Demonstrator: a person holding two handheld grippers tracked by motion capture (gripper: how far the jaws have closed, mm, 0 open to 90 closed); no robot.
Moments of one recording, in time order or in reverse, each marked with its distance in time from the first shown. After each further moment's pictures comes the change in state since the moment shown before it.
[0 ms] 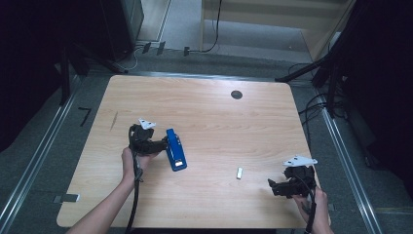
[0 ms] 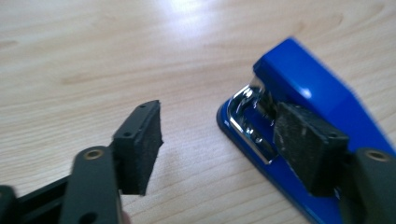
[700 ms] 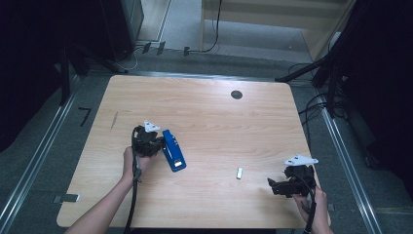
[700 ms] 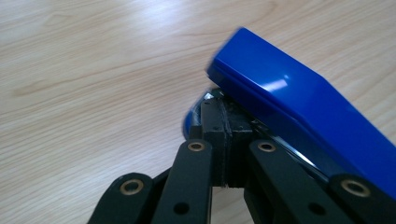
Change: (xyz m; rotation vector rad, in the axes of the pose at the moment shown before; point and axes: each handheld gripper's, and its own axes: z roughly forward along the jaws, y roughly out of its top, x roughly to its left) left arm 0.000 -0.008 0.018 0.034 -0.120 0.120; right arm 0.000 0.001 0.000 -0.010 0.013 0.023
